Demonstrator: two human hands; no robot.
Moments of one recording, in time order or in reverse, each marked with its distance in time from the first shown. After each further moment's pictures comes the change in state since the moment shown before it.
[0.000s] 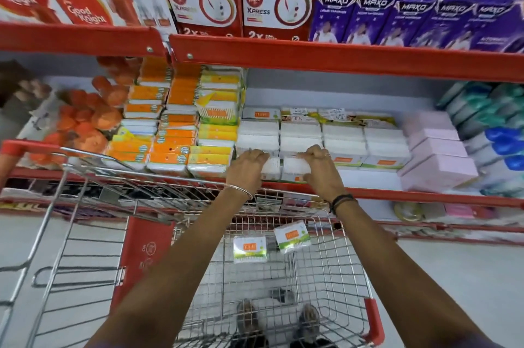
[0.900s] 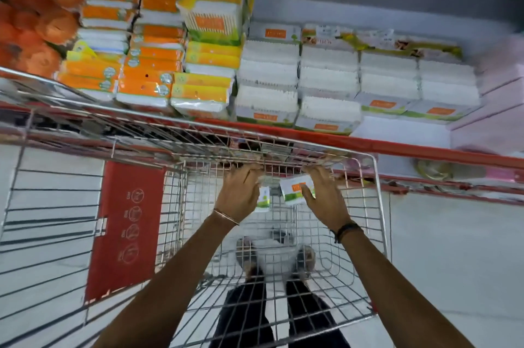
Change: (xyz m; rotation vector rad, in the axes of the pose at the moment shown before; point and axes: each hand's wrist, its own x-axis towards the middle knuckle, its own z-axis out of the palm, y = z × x) left_hand -0.106 -0.031 0.146 -0.221 0.066 0.025; right_hand -0.084 0.048 0.140 0.129 -0.187 0.068
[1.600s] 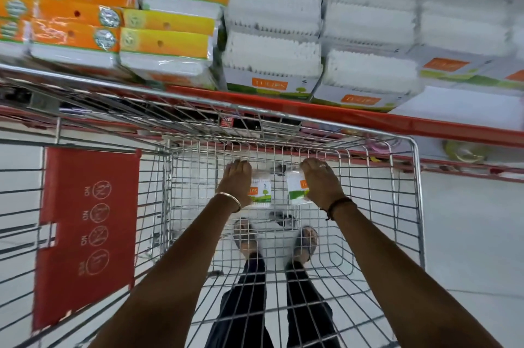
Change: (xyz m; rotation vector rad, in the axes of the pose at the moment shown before) left_hand 0.004 -0.070 0.117 0.120 -0.656 -0.337; right_hand 0.063 0.074 0.097 -0.409 -0.328 -0.035
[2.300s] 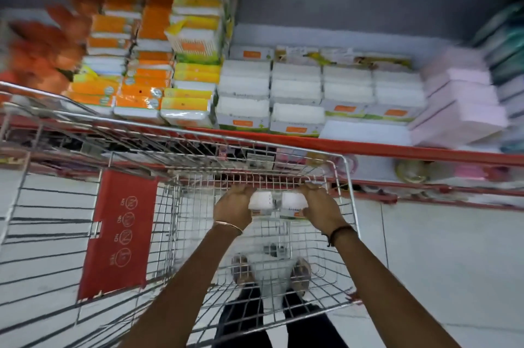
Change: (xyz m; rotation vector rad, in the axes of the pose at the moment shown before) left_hand -0.129 0.088 -0.091 -0.048 0.295 0.002; right_hand -0.135 -0.016 -0.105 0.228 0.149 0.078
